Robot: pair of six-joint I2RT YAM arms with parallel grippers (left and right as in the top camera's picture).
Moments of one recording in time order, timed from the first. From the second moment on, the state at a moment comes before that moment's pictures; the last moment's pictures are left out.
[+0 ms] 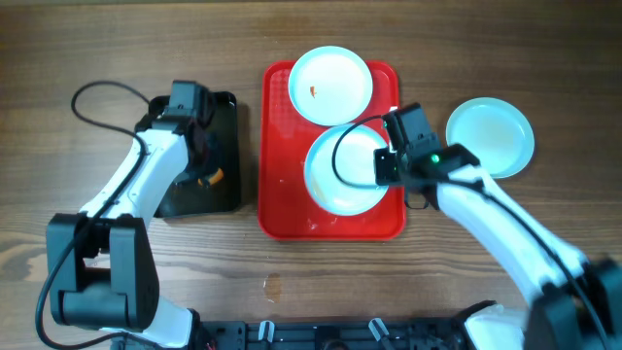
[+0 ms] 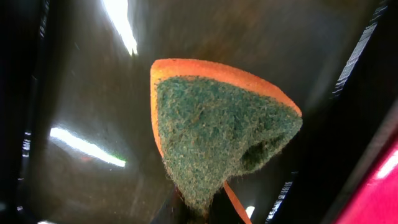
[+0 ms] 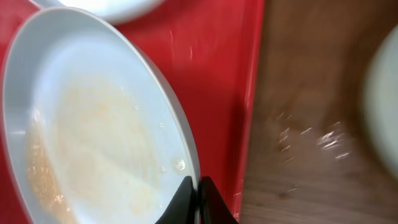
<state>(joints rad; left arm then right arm) -0.08 1.71 1.08 -0.76 -0.09 -0.48 0.44 1.45 0.95 -0.58 0.17 0.28</state>
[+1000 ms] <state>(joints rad) -0.06 1.71 1.03 -0.74 -0.03 -0.45 0.88 1.32 0.96 -0.54 1.11 0.10</state>
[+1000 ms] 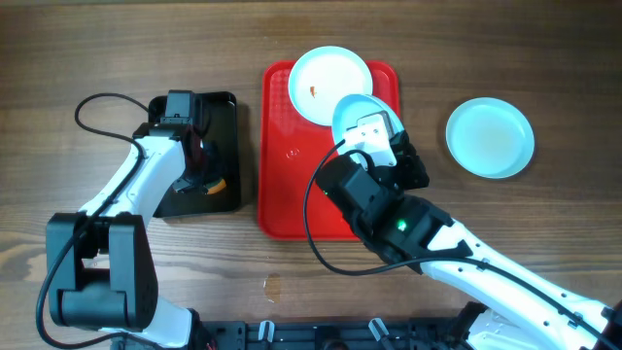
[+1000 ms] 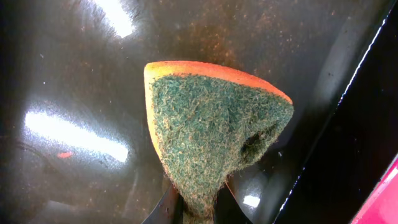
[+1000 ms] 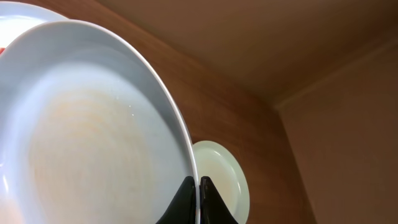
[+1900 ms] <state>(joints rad) -0.06 1.71 1.03 -0.74 -0.03 -0.45 0.86 1.32 0.96 -0.52 1.01 0.09</state>
